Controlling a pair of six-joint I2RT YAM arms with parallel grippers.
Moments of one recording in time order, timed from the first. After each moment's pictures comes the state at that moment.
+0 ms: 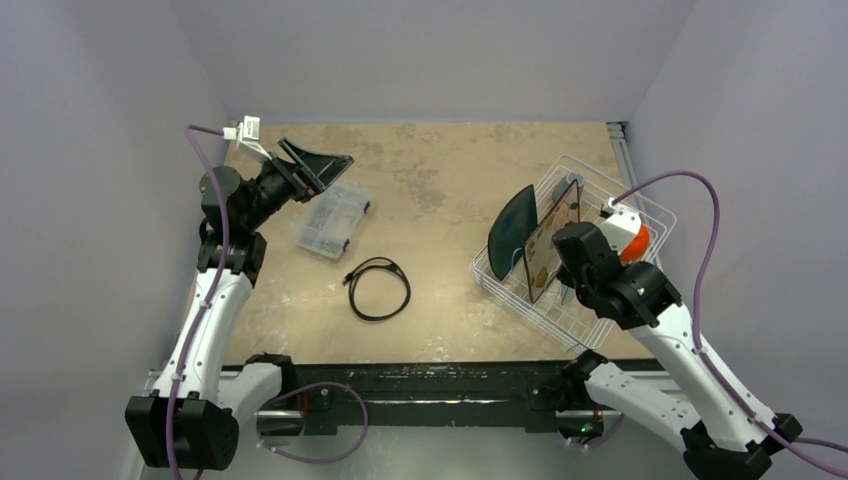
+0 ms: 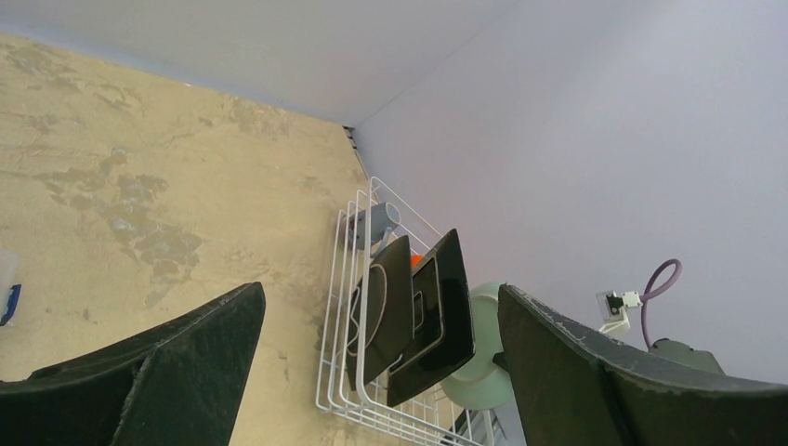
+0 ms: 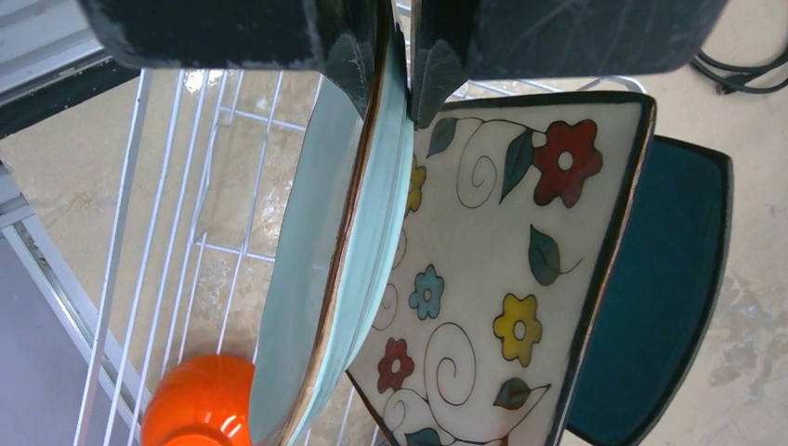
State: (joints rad) left arm -0.03 1.00 0.92 0.16 0.62 -0.92; right arm 0.61 0.81 1.07 -1.16 0.68 0.88
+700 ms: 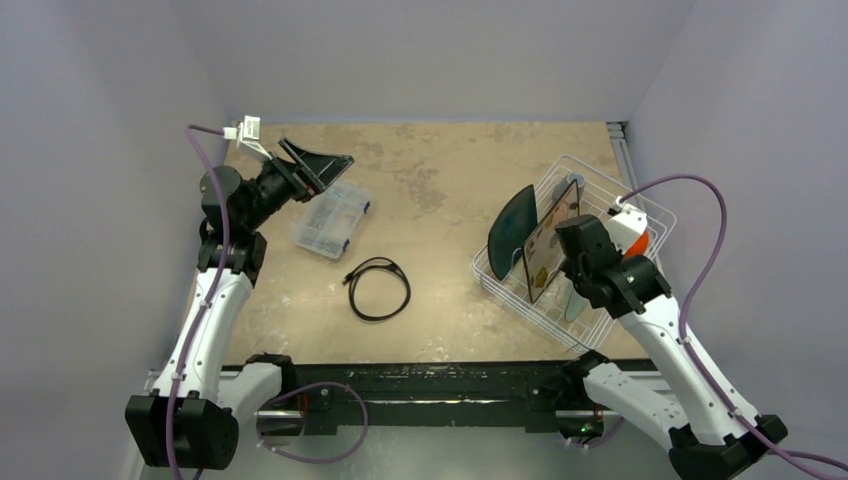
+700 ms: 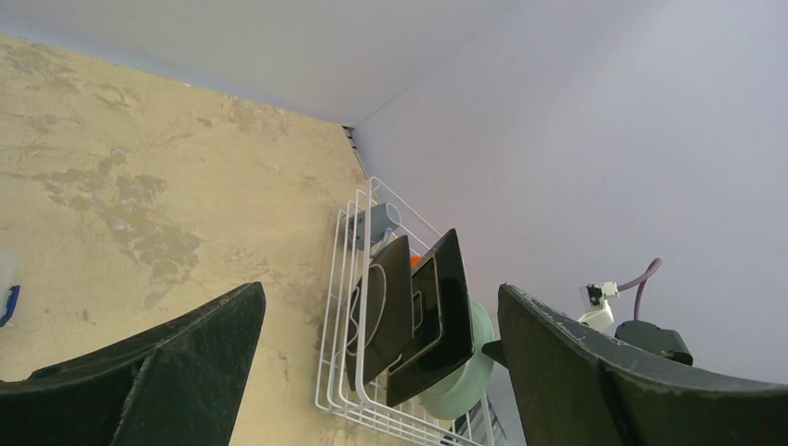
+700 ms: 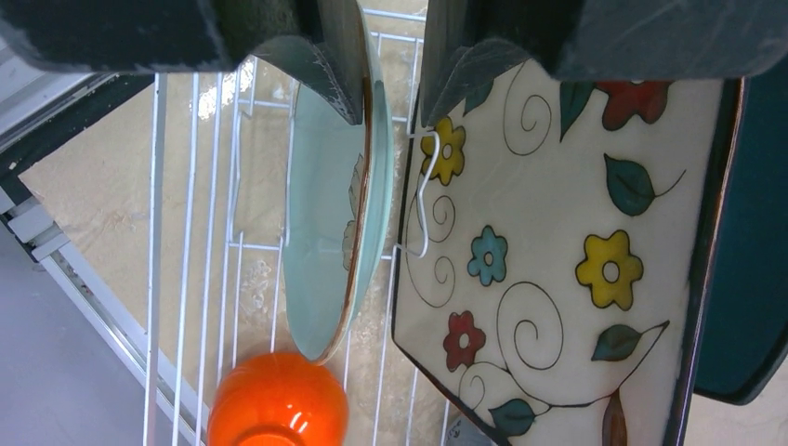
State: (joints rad) left arm -0.04 1.00 0.92 0.16 0.62 -0.92; right arm 0.47 0.86 1.01 -1.12 0.69 0.90
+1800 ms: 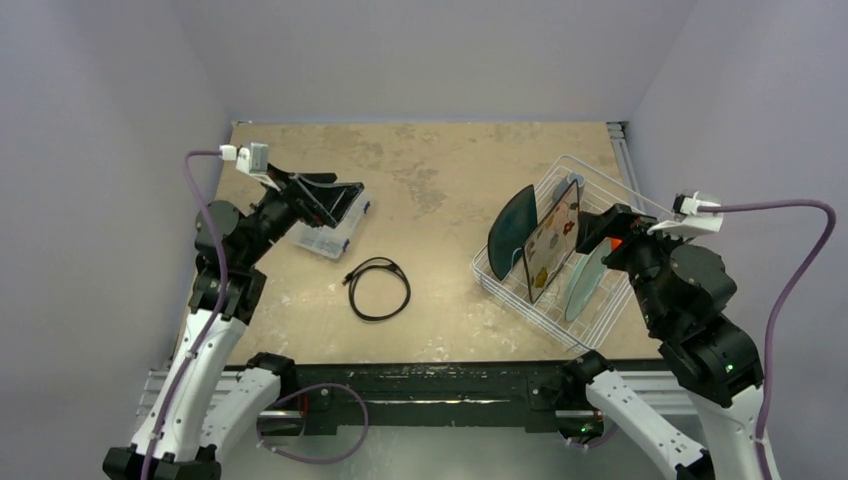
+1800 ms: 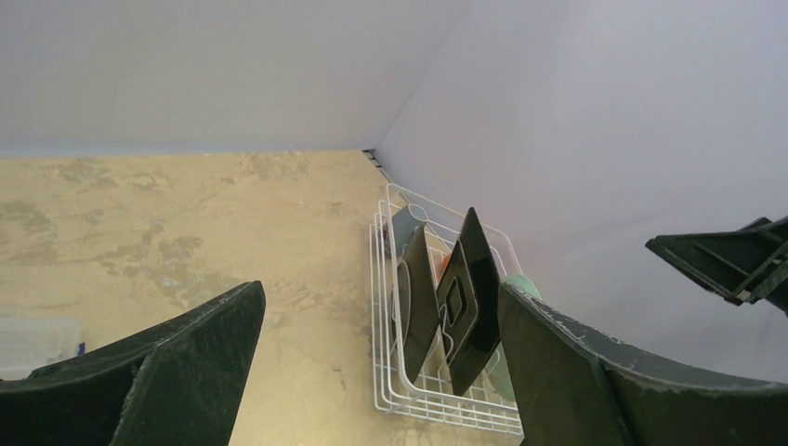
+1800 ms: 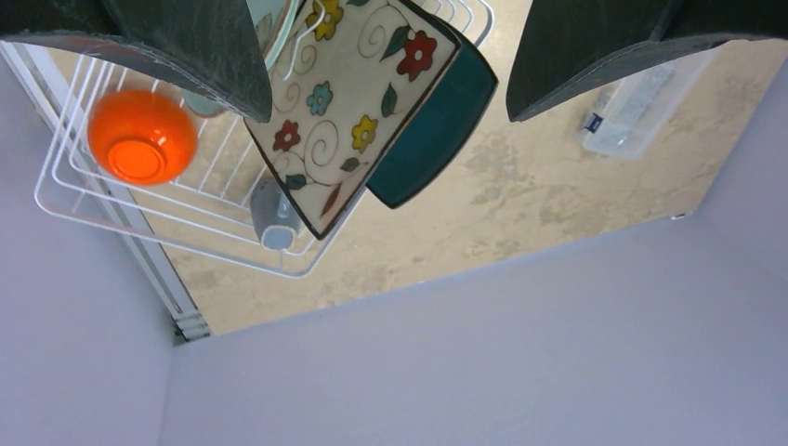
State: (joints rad) left arm -0.21 0.82 0.89 0.08 0.46 -0.64; right arm 0.45 0.59 1.24 -0.83 0.48 0.38
